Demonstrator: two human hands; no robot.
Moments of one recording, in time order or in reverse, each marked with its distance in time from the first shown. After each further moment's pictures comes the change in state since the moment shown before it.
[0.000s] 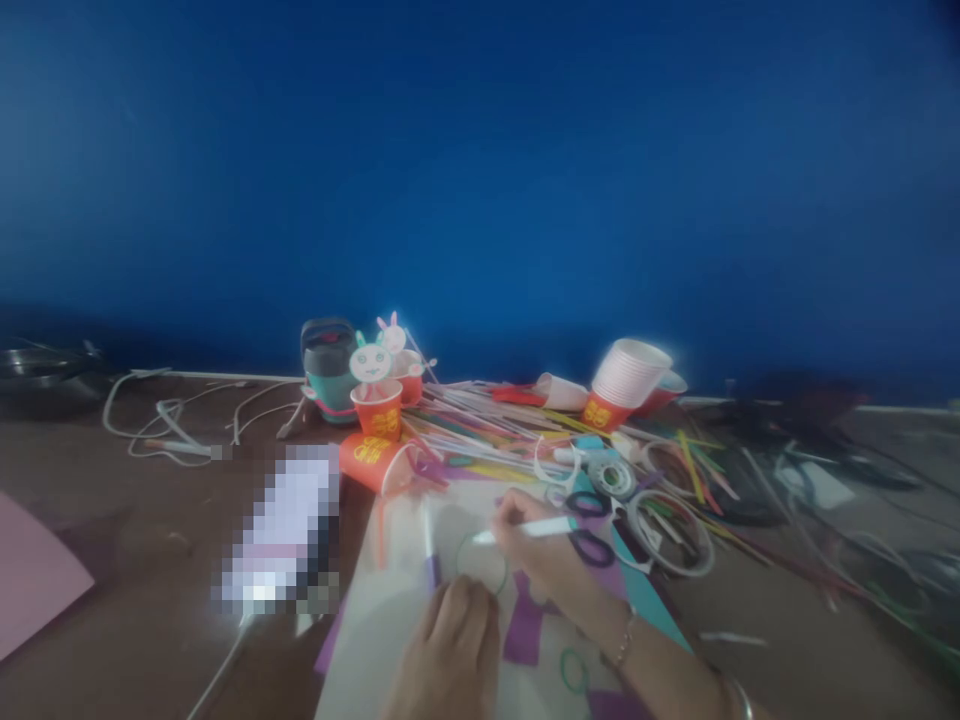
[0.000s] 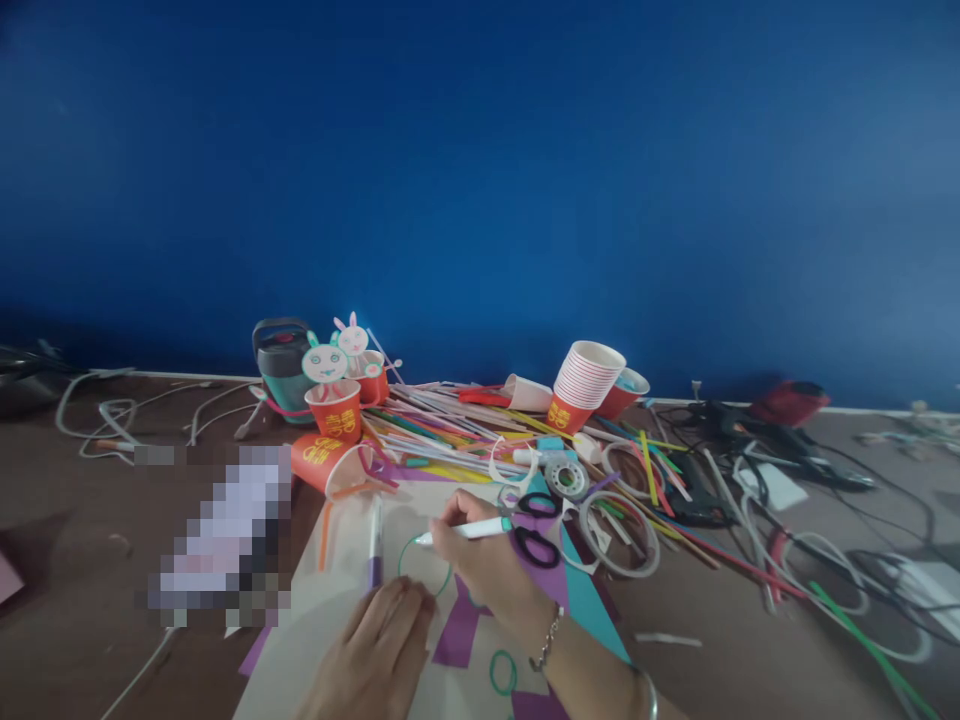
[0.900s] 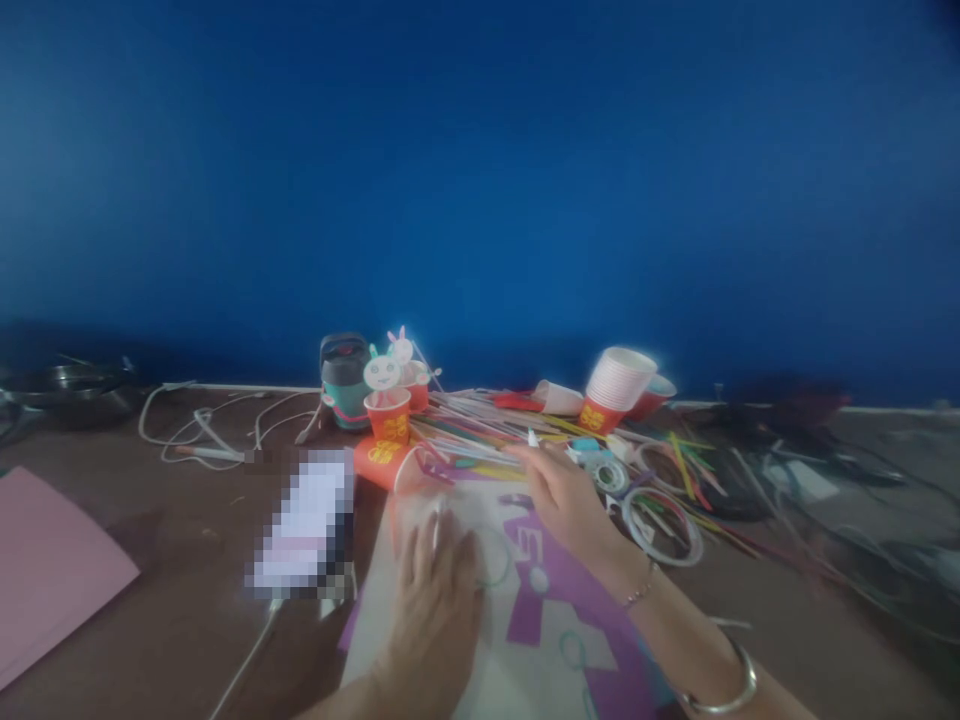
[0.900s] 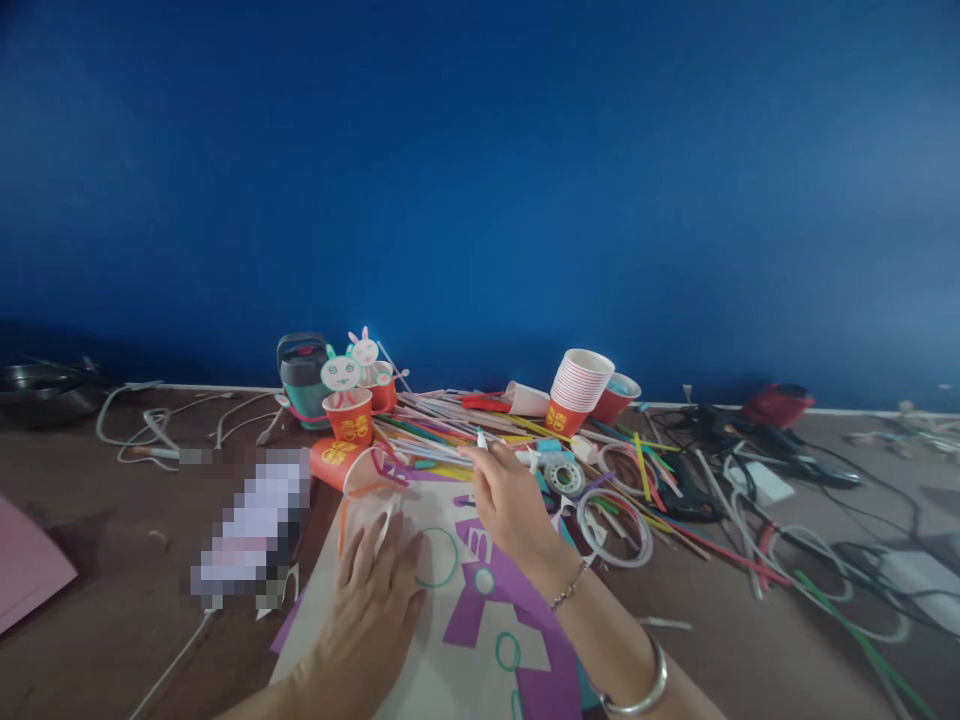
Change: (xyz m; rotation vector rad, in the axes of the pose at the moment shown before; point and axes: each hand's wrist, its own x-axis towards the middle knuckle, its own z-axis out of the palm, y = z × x) left_hand 0.013 -0.018 -0.014 0.074 0.080 -0.274; right_hand 0.009 -0.042 -0.041 -0.679 0.192 -0.532
